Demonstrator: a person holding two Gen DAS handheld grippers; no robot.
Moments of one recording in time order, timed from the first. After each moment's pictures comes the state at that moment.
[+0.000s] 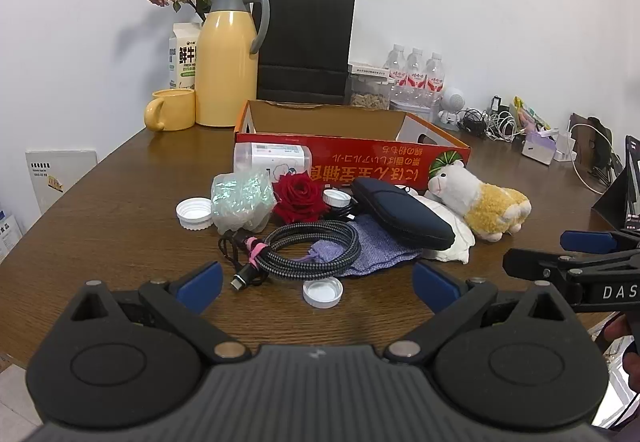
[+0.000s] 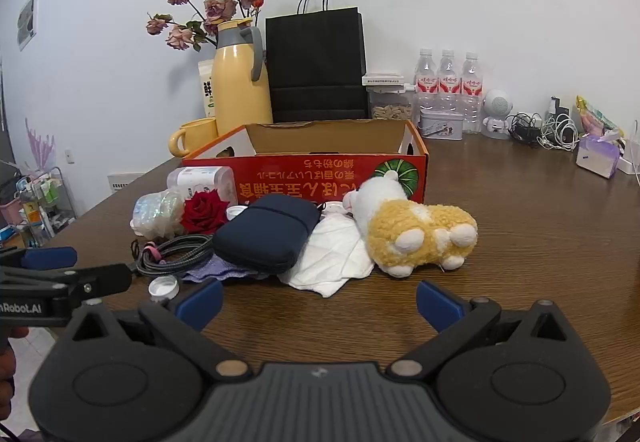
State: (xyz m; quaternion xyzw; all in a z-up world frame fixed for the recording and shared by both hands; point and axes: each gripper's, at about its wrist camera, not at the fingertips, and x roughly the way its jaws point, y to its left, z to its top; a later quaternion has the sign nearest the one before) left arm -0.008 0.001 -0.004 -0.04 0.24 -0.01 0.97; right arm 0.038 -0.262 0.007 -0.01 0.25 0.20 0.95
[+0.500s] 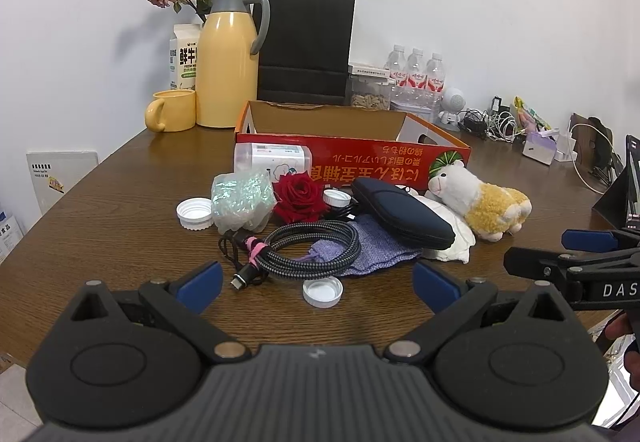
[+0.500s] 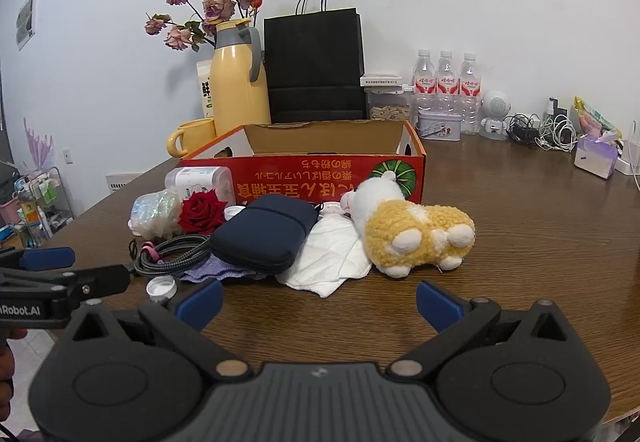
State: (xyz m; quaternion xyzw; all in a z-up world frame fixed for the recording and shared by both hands) left arm -0.008 0.000 -0.006 -0.04 0.24 -0.01 0.97; right arm 0.038 -0.263 0.008 -0.01 0.25 0.20 0.95
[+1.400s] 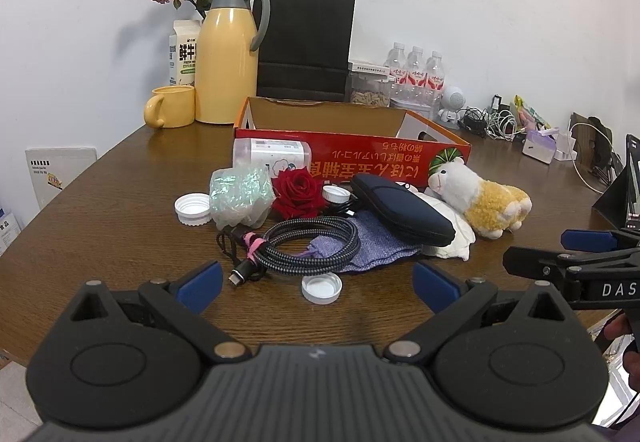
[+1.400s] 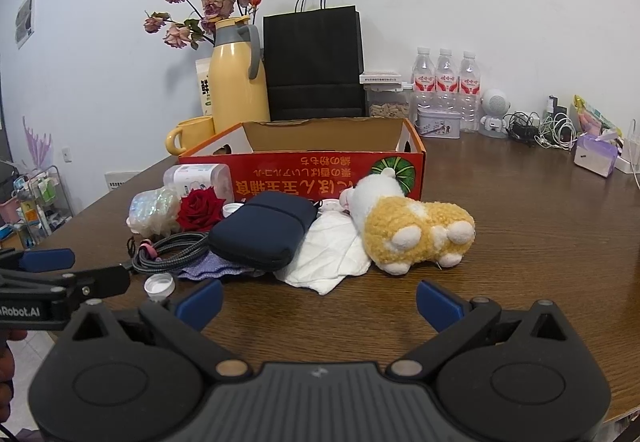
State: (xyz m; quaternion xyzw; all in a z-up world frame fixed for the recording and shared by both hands) left arm -0.008 0.000 -0.010 -0.04 0.24 -0.01 0.97; right arm 0.039 -0.265 0.005 -0.01 0.25 0.20 0.95
